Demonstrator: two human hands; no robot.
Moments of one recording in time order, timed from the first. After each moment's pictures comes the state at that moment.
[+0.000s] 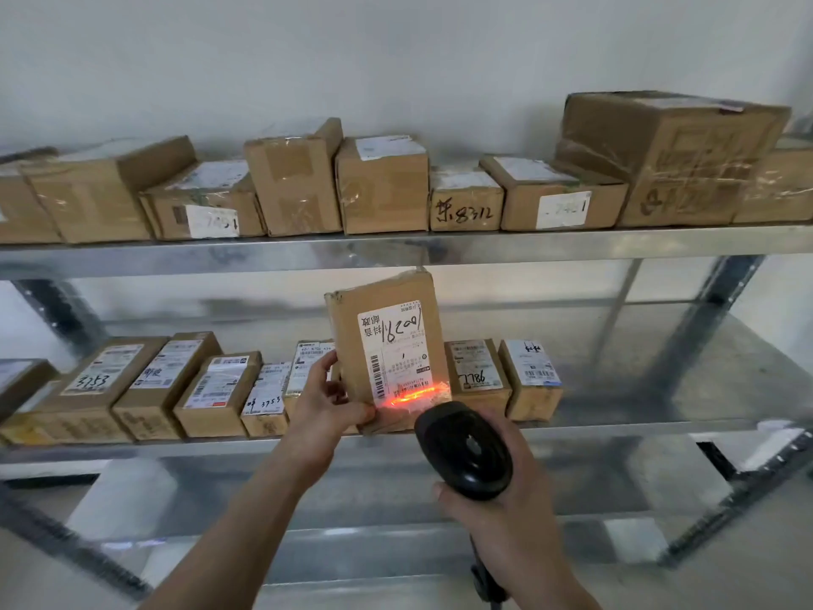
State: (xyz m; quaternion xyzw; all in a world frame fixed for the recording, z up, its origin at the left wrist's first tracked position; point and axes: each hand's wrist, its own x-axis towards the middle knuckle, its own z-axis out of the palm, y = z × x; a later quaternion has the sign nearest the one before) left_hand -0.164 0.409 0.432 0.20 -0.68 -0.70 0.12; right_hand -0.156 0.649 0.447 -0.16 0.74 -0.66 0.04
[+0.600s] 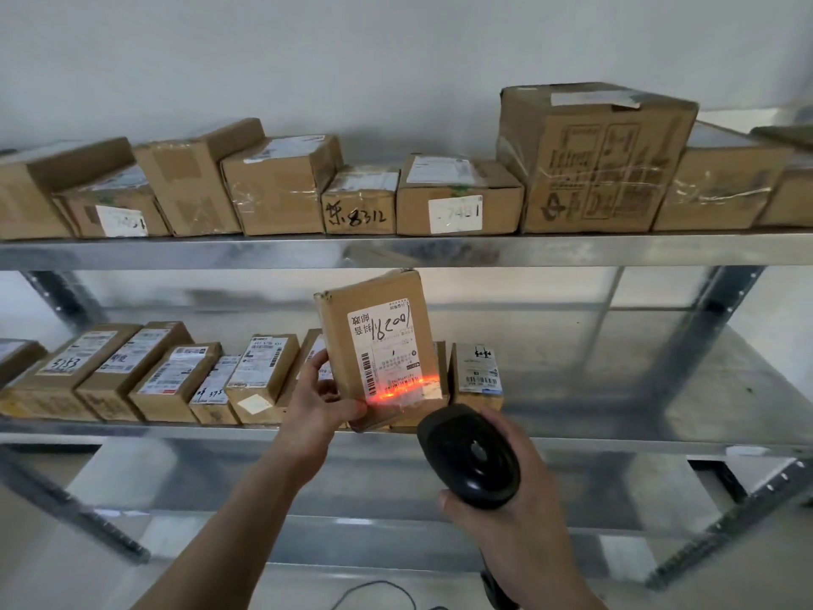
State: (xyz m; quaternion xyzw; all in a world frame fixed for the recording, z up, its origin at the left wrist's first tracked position) left_hand -0.222 0.530 0.436 0.23 -0.66 -0.70 0.16; right_hand -0.237 0.783 0.445 -0.20 0.72 -0.66 0.06
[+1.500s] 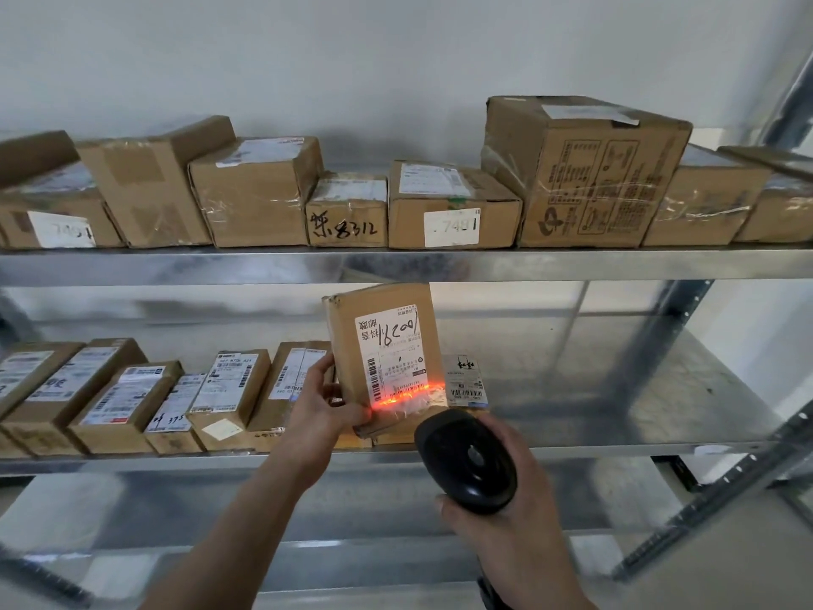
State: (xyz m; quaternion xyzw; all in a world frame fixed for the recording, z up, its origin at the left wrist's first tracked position) left_hand -0.260 0.517 0.427 0.21 -0.64 -0.73 0.11; right_hand -0.251 0.765 0.441 -0.17 0.76 -0.63 0.02
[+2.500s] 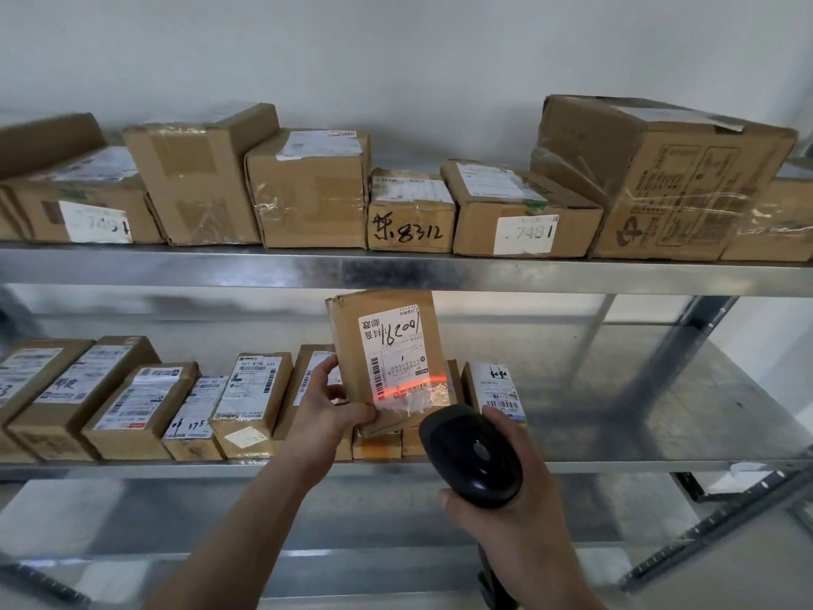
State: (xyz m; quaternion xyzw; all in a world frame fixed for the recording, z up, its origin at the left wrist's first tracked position) left_hand -0.261 0.459 0.417 0.20 -0.64 -0.73 0.11; right_hand -0.250 0.701 0.452 -0.17 0.76 -0.63 0.03
